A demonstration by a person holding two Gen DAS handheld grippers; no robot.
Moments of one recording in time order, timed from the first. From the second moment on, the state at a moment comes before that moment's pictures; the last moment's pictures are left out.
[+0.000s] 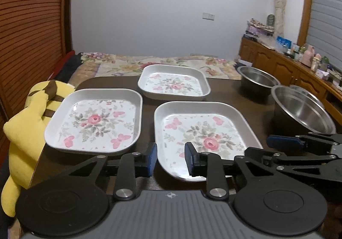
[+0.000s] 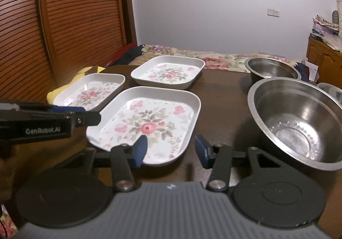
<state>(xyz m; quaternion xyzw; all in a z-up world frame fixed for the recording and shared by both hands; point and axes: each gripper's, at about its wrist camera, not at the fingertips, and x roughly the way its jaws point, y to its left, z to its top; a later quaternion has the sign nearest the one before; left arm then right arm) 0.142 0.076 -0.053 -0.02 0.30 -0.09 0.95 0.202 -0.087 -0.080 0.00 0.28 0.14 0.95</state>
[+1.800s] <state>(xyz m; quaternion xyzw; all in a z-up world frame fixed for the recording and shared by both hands) 0.051 0.072 -0.057 -0.05 0.27 -0.12 0.95 0.151 -0.148 -0.092 0.12 0.28 0.18 0.93</state>
